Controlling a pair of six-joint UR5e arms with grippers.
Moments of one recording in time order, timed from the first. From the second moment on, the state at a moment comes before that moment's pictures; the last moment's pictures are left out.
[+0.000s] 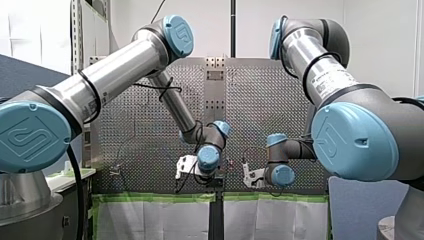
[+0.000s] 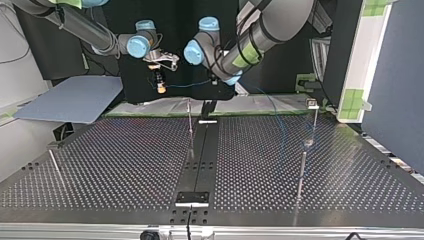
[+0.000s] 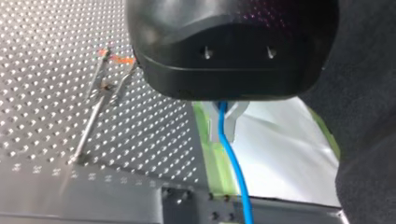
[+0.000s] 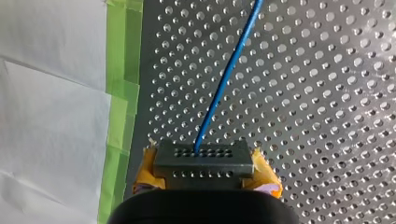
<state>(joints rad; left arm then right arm) -0.70 -2.47 -1.56 -2.87 -2.19 -1.78 1.98 -0.69 1.84 -0.87 1.51 1.42</state>
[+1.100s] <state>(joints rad) -0.66 -2.47 -1.67 -2.56 -2.07 -1.84 1.94 -0.69 1.78 -0.86 1.50 1.45</state>
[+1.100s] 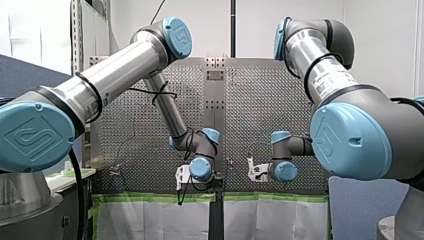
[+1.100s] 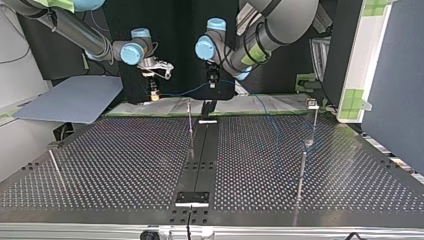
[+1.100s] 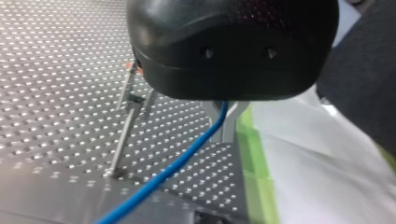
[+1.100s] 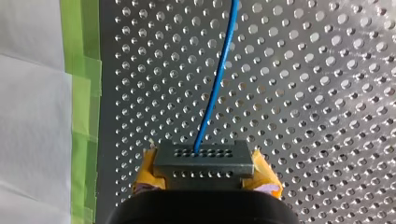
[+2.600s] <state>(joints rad) -0.59 -2.52 -1.57 -2.36 -1.96 -1.89 1.86 -0.69 1.73 -0.79 1.50 1.48</state>
